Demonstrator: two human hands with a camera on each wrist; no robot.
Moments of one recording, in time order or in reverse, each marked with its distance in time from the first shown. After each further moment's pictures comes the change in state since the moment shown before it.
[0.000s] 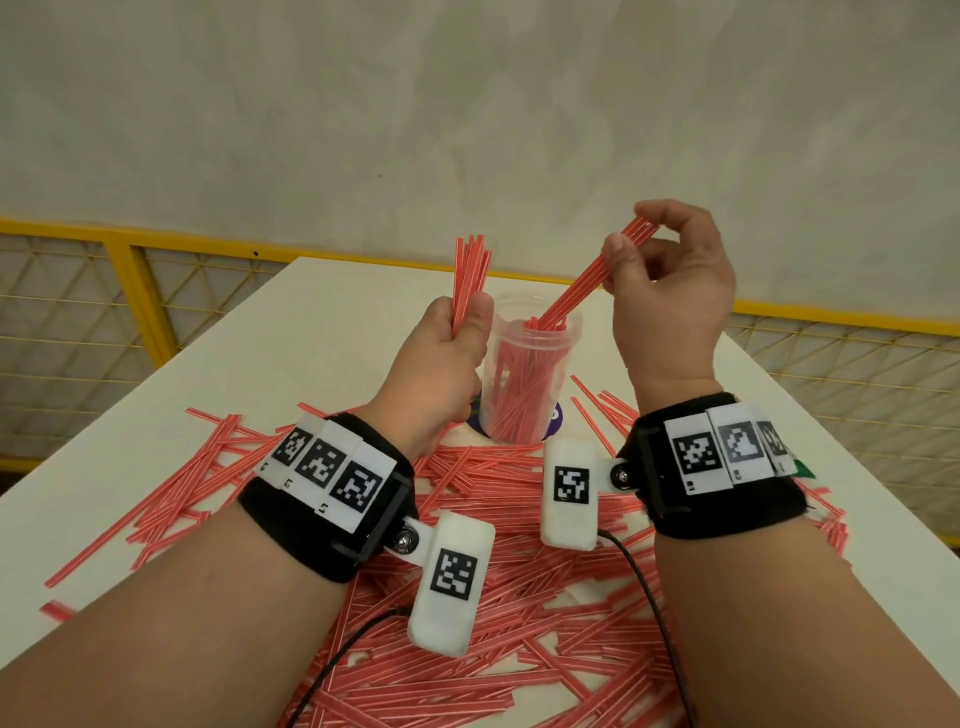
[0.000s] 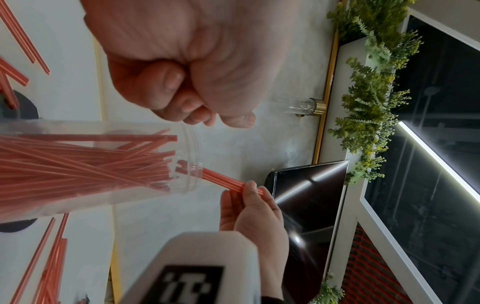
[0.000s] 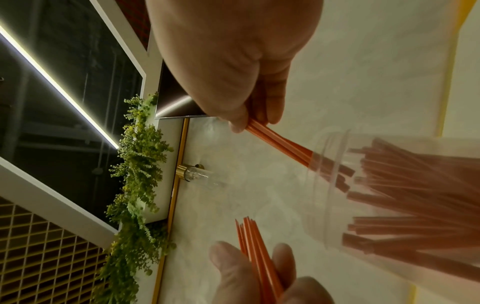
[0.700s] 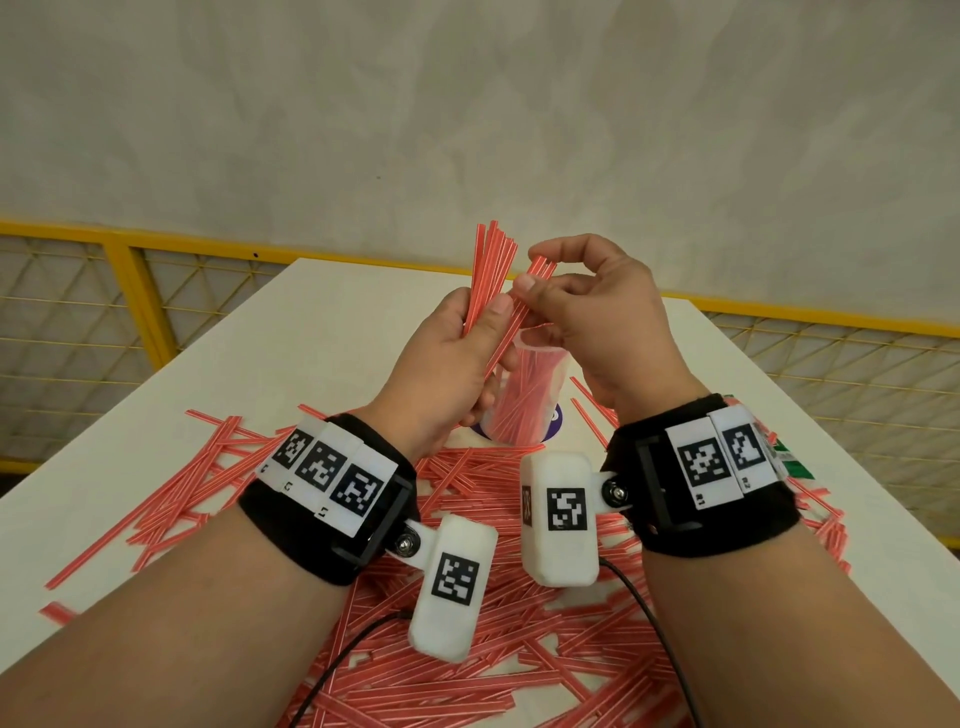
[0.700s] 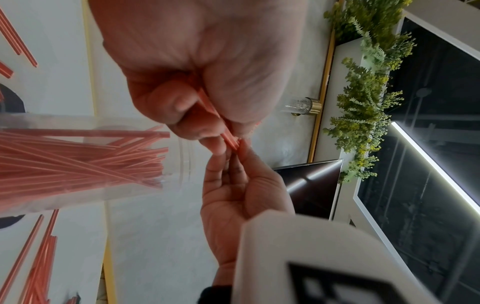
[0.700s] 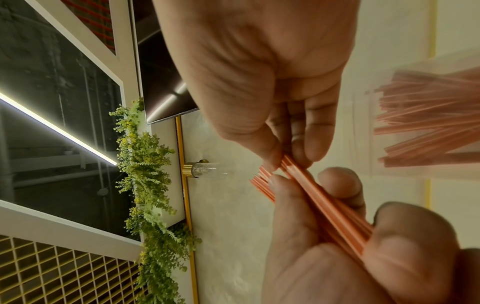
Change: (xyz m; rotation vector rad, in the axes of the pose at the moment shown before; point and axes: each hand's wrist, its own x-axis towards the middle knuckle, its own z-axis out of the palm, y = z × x) left_hand -0.006 0.006 0.002 -0.070 -0.118 0.119; right_hand -0.018 -0.027 0.013 0.237 -0.493 0.365
